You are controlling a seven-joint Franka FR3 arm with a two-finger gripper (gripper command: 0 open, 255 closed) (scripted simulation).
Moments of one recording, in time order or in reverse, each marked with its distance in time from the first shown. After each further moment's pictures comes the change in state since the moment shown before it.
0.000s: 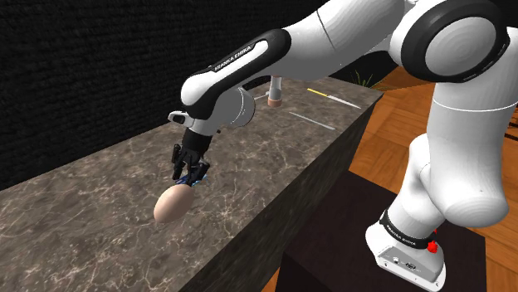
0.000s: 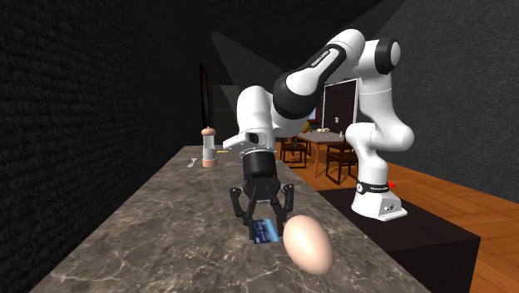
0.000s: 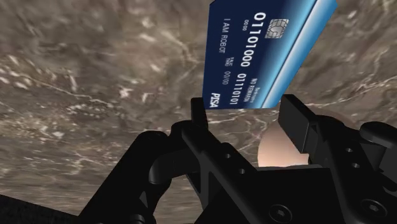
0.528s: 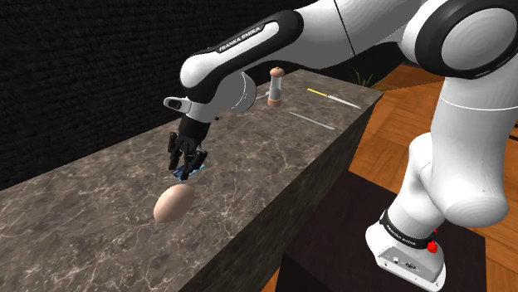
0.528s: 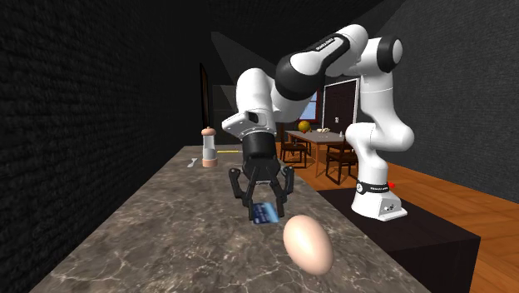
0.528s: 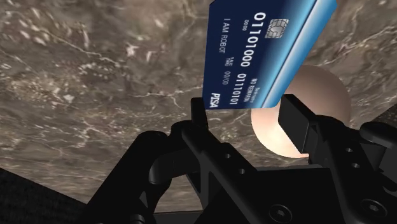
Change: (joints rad) arm 0.005 -0.056 -0.015 0.027 -0.054 -0.066 0.072
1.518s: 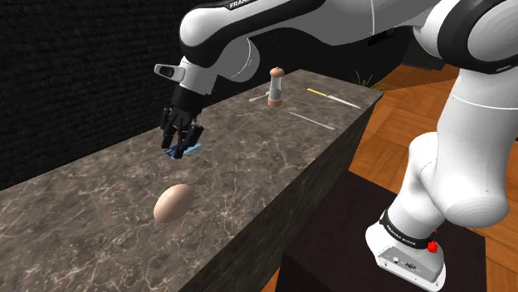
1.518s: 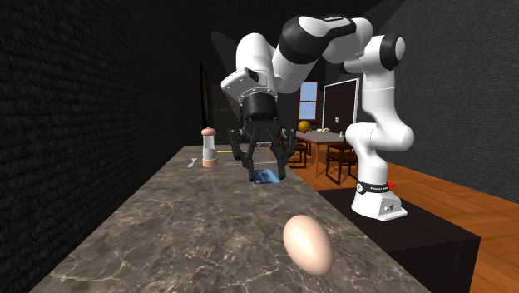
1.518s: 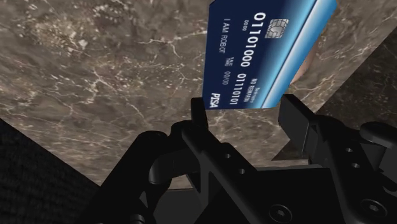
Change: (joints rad) arm 0.003 -0.085 -0.019 0.082 -0.086 -0.136 0.124
